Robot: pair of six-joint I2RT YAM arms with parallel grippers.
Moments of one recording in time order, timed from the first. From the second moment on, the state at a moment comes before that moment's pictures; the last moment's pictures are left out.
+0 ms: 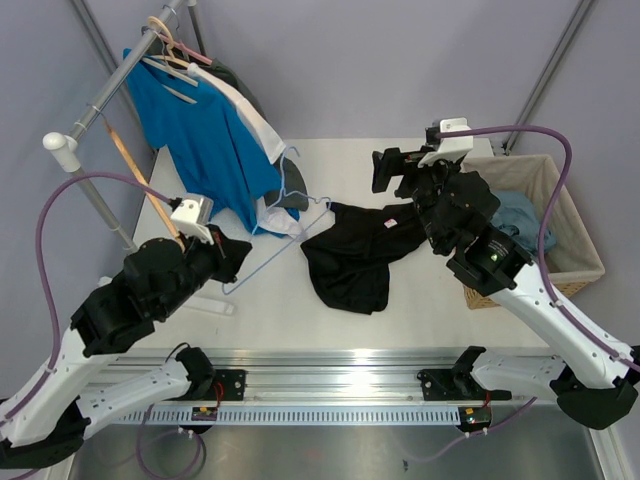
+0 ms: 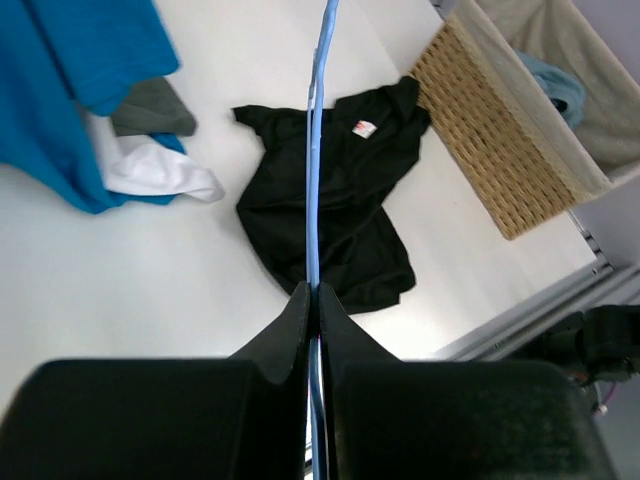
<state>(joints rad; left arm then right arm) -0.88 0.71 1.17 -0.75 -0.30 -0.44 0.81 1.10 1.34 -0.12 0.58 0.04</state>
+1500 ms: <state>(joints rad) -0.88 1.06 1.85 -1.22 -1.02 -0.55 0.81 1.14 1.34 -0.19 0.61 0.08</state>
